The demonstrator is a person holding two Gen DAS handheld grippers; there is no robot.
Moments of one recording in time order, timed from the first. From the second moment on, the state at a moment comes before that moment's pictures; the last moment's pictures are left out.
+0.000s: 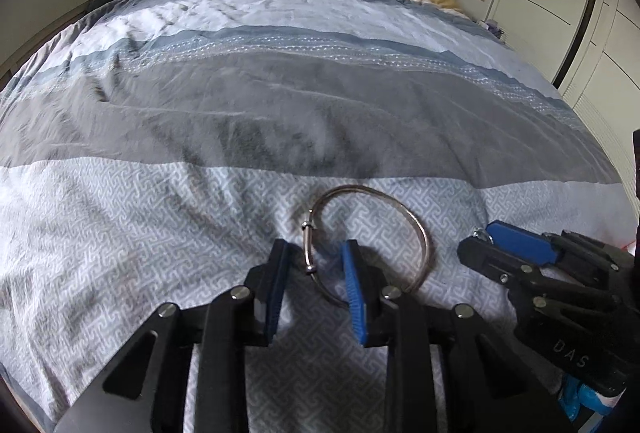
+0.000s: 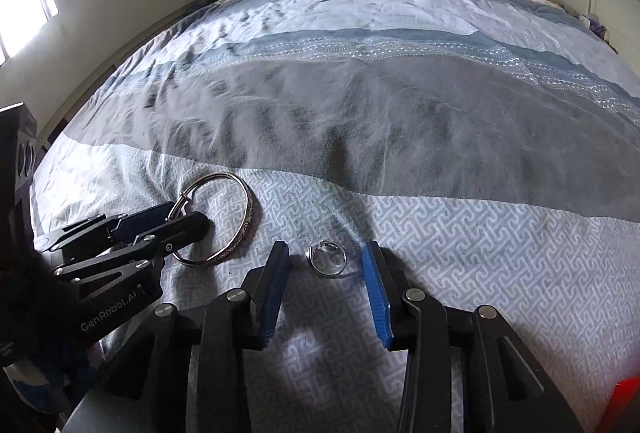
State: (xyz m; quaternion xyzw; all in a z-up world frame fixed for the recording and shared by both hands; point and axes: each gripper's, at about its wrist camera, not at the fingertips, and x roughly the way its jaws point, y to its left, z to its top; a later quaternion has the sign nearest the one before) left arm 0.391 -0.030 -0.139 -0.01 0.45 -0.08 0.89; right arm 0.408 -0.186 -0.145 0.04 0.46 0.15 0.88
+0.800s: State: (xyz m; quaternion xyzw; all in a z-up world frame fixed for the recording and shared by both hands) left arm 0.315 -0.054 -0.068 -0.01 0.42 -0.13 0.90; right arm 0.290 -0.245 -0.058 0.07 0.40 0.12 0.90
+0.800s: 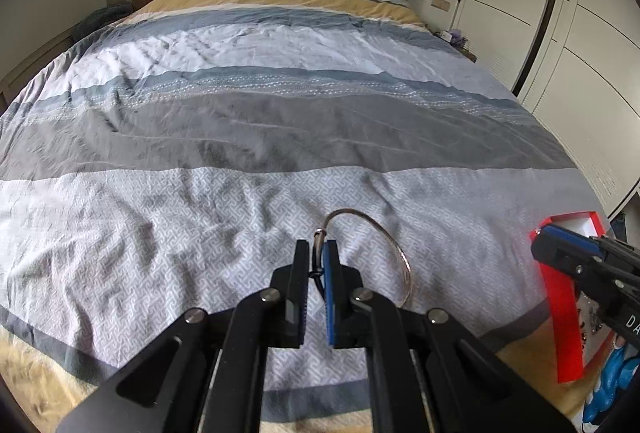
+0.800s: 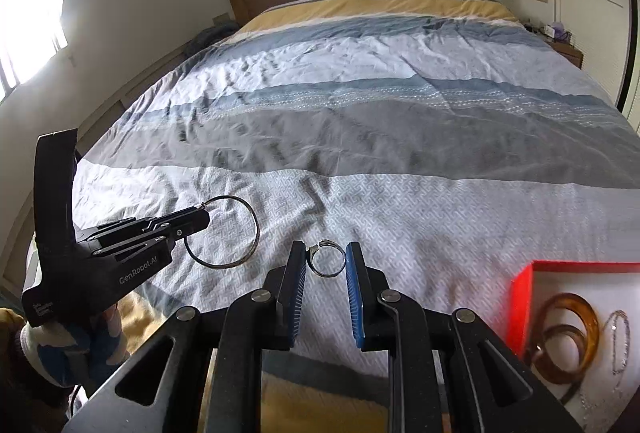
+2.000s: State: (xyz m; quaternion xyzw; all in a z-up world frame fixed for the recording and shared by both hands) left arm 0.184 -0.310 -0.079 0.08 0.44 -0.32 0.83; right arm 0.159 -0.468 -0.102 0.12 0.44 -0.05 0.89
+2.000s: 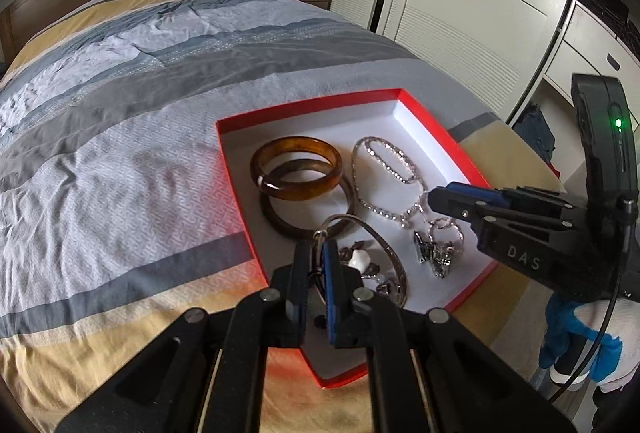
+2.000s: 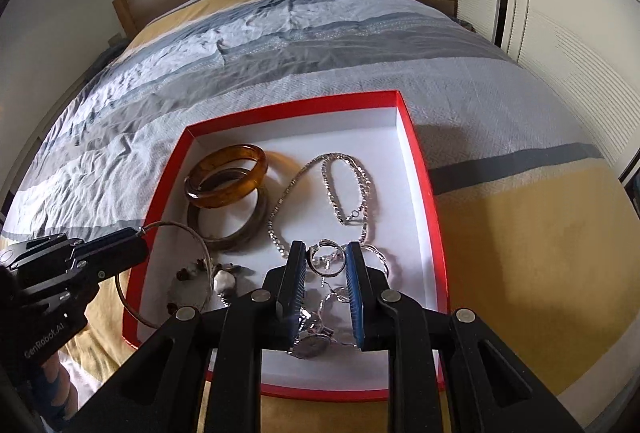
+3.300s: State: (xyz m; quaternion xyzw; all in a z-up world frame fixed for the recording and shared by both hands) left arm 0.151 -0.269 -0.040 0.05 0.44 -0.27 0.85; right arm 0.115 -0.437 -0.059 0.09 0.44 -0.07 0.89
